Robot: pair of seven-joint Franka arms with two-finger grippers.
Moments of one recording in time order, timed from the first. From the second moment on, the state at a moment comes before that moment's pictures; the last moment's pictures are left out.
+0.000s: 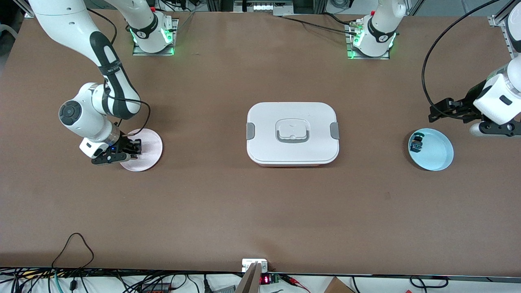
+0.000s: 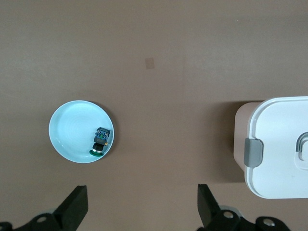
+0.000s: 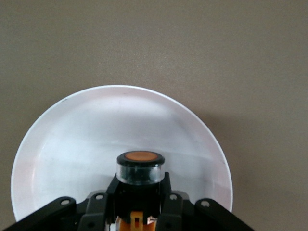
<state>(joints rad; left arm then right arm) 0.05 0.09 -0.07 -1.60 -0.02 1.62 -0.01 0.23 0.44 -0.20 -2.18 0.26 2.64 -0.33</state>
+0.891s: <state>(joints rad) 0.09 0.04 -0.07 -1.64 -0.02 1.61 -0.01 0.23 0.36 -0.20 -2.14 0.28 2.57 -0.33</state>
